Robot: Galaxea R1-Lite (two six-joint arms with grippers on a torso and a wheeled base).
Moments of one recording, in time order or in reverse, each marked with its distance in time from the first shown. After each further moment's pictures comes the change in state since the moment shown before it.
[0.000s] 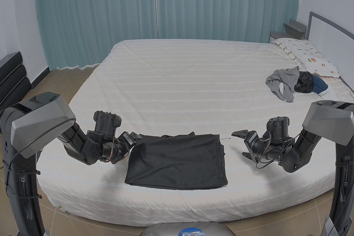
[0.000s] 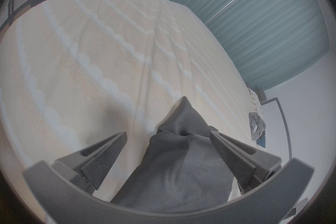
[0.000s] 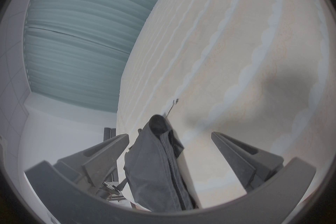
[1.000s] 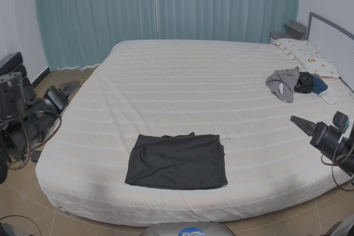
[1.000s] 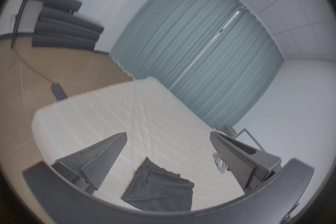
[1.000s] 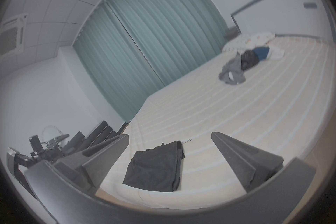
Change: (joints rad) left arm 0.009 -0.992 0.408 -0.008 0.297 0.223; right arm -0.060 -1.072 0.570 0.123 -0.157 -0.551
